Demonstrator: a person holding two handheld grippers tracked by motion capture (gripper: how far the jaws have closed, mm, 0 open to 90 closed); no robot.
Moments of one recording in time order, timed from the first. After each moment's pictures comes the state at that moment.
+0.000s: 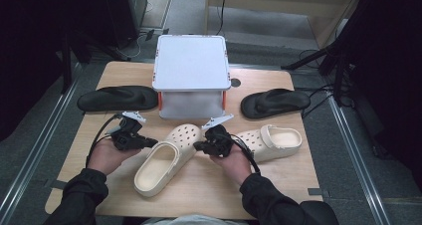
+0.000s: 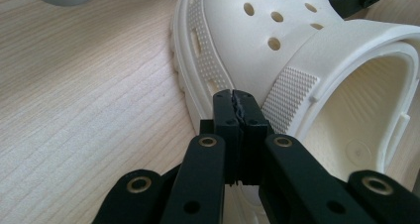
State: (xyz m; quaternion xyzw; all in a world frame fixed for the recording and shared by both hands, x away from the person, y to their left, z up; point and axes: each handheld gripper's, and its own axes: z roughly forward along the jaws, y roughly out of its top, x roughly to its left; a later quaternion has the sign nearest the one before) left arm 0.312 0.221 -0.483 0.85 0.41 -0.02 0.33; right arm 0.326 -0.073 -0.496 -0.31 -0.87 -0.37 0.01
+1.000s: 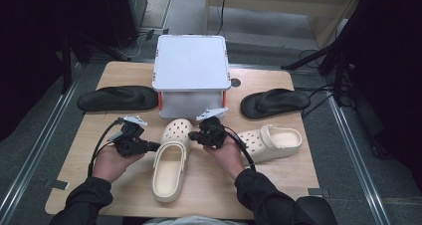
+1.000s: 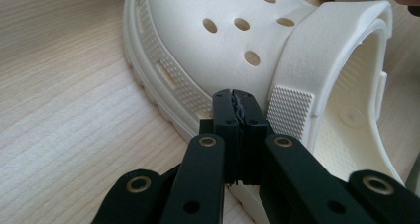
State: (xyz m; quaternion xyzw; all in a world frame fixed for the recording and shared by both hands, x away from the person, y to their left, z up) left arm 0.297 0.209 -0.485 0.83 0.45 -0.03 0.34; right arm 0.349 -0.054 -0.496 -0.32 -0.86 -0.39 -0.01
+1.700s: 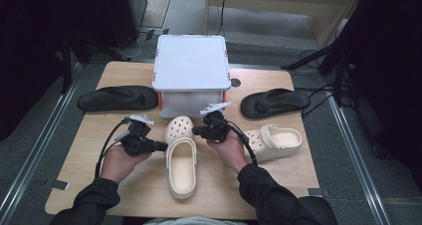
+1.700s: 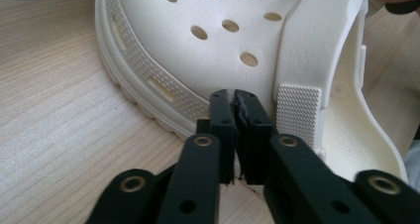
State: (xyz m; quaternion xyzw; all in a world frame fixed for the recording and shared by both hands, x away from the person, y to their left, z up) left arm 0.303 0.196 -0.486 0.81 0.45 -0.04 0.36; right arm 0.366 -0.062 -0.494 -0.33 -0.86 -0.39 -0.02
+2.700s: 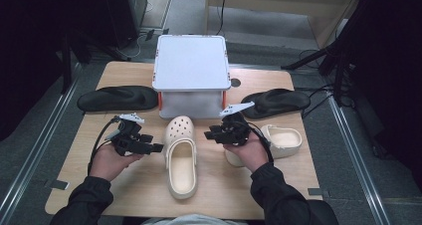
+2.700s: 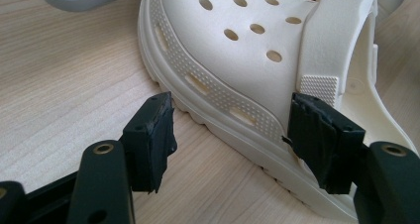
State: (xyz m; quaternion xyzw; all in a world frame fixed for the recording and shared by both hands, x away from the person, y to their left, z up) left arm 0.299 0.216 -0.480 0.82 0.45 -0.01 0.36; right arm 0.344 -0.115 -0.459 -0.31 -0.86 -0.41 -0.02
